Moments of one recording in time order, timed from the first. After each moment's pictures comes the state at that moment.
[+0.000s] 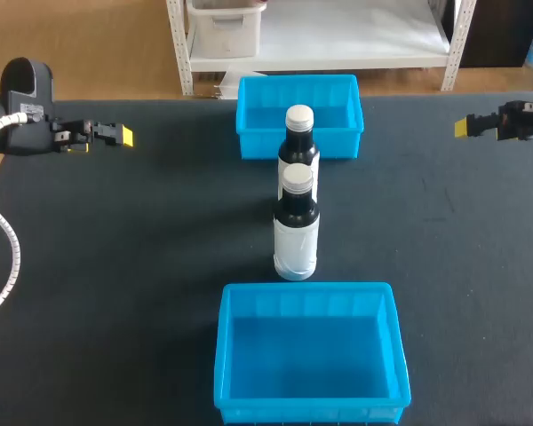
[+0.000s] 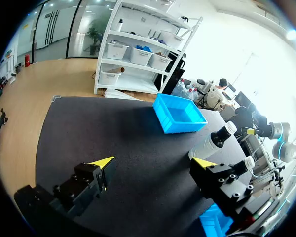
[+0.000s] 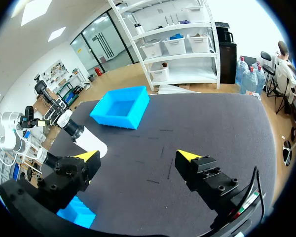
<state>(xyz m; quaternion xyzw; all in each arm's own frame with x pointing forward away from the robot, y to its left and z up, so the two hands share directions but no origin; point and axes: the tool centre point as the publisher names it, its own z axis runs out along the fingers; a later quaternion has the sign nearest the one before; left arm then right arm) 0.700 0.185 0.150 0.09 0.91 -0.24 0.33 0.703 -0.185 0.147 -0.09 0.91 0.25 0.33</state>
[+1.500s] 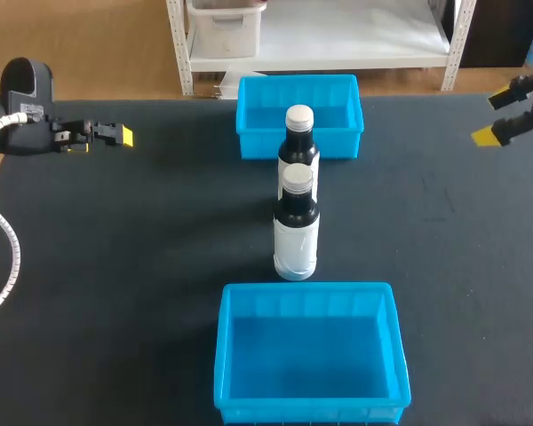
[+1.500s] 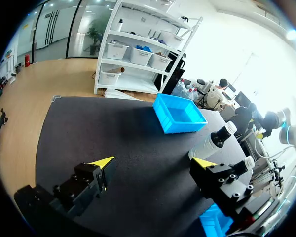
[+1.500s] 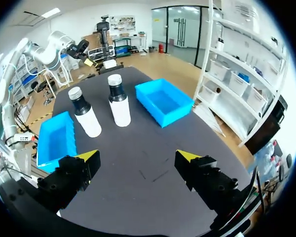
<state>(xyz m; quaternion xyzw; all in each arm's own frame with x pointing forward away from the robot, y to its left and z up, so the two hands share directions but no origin) 0.700 0.185 0.150 0.09 0.91 -0.24 0.33 0.677 -0.181 0.188 -0.46 0.81 0.21 0.30</state>
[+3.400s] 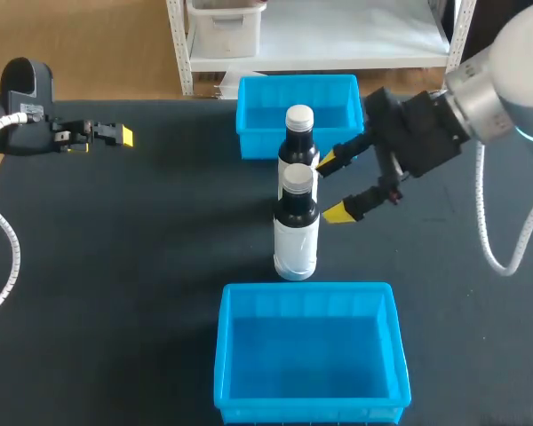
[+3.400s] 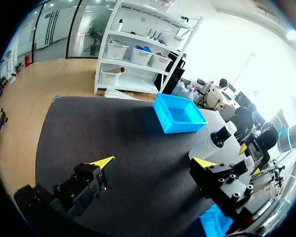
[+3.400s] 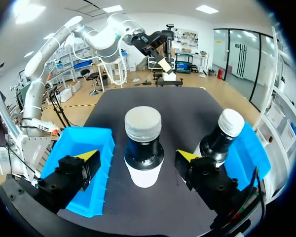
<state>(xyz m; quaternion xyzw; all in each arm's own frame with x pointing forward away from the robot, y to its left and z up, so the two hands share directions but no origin) 0.700 0.185 0.150 0.09 0.91 -0.24 0.33 0.601 0.039 0.136 -0.63 0.64 0.34 0.28</state>
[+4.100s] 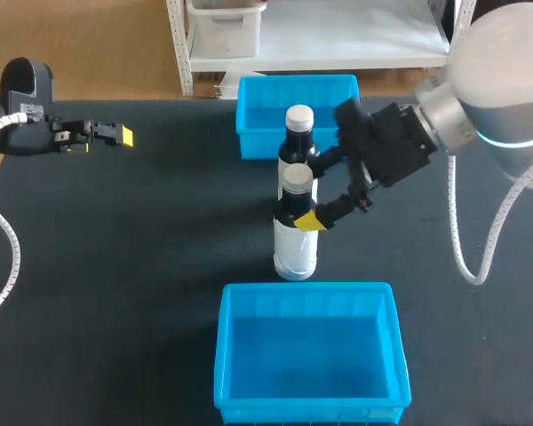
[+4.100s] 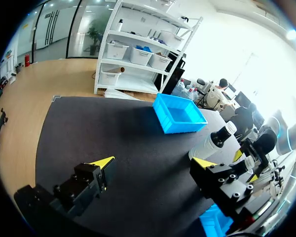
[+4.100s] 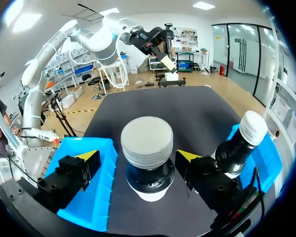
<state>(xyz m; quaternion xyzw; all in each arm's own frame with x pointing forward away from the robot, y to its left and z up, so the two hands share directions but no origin) 0.700 0.185 0.150 0.09 0.91 -0.24 0.33 0.596 0.075 0.125 -0.61 0.65 0.37 0.27</state>
